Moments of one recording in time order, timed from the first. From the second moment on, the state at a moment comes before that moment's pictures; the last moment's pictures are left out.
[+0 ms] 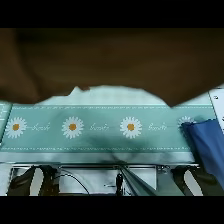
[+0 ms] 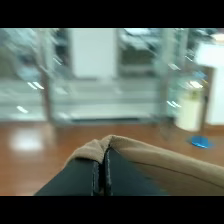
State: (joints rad) left arm 0.43 -0.51 1.70 1.05 -1.09 -1.37; right arm -0.24 -0.68 1.92 -1.27 1.45 1.54
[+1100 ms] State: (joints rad) left arm 0.12 -1.08 1.26 1.26 -0.92 -1.49; right arm -0.24 -1.06 1.28 -1.16 1.15 1.46
